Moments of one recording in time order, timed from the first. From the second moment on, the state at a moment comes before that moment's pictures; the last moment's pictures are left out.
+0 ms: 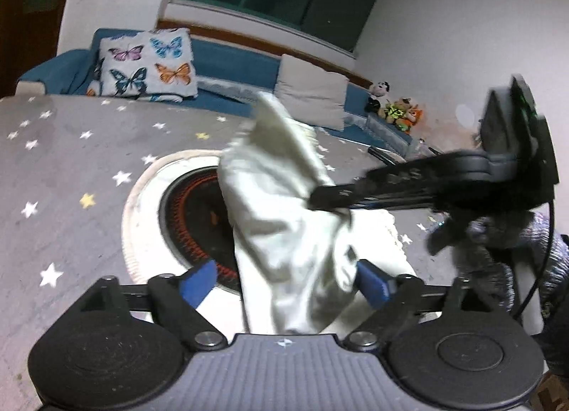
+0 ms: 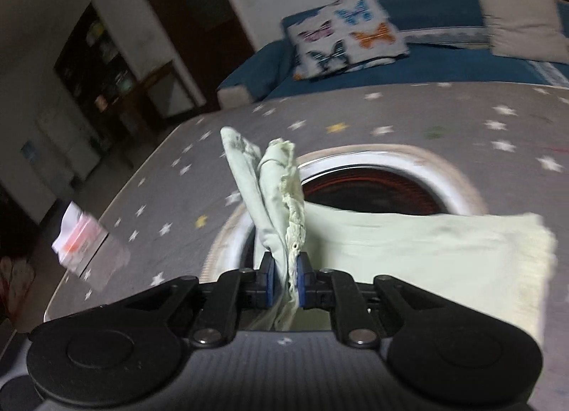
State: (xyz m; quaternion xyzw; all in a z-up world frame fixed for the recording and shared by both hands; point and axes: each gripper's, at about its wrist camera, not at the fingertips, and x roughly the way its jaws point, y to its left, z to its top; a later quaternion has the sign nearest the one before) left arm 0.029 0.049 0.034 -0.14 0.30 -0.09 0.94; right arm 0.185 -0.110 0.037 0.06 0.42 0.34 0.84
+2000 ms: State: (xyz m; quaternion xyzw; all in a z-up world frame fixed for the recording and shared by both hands) left arm 0.169 -0.013 -0.015 -0.04 0.40 0.00 0.91; right arm 0.265 -0.258 -0.028 0.04 0.39 0.23 0.89
